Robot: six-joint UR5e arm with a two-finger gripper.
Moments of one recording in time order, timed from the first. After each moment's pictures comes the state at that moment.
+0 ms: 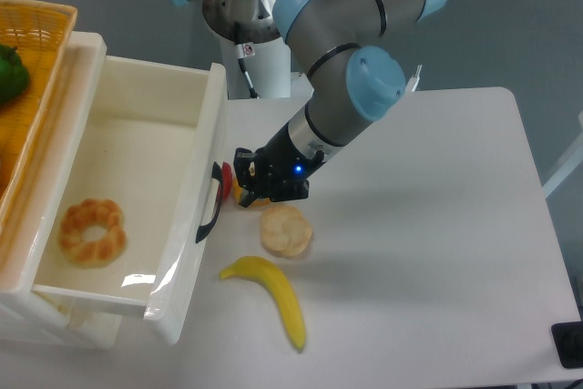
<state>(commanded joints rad) 2.52 -1.84 -1.61 -1.44 0.95 0.71</state>
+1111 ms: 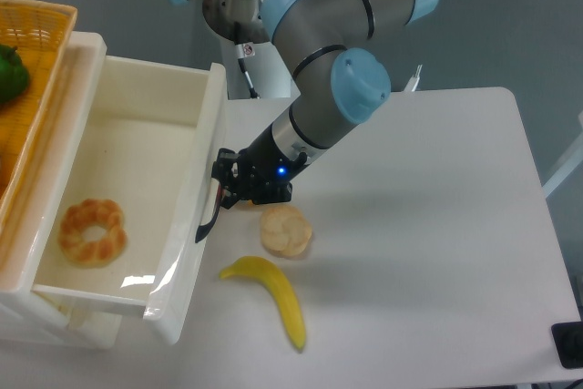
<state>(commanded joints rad) 2.48 -1.84 -1.62 -1.44 0.96 0.70</state>
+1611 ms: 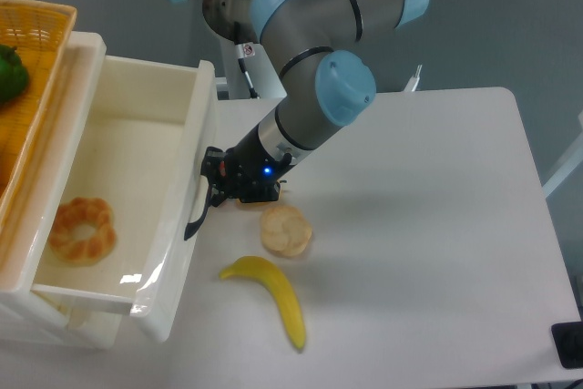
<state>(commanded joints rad) 2.45 -1.83 -1.63 -1.44 0.96 0.70</state>
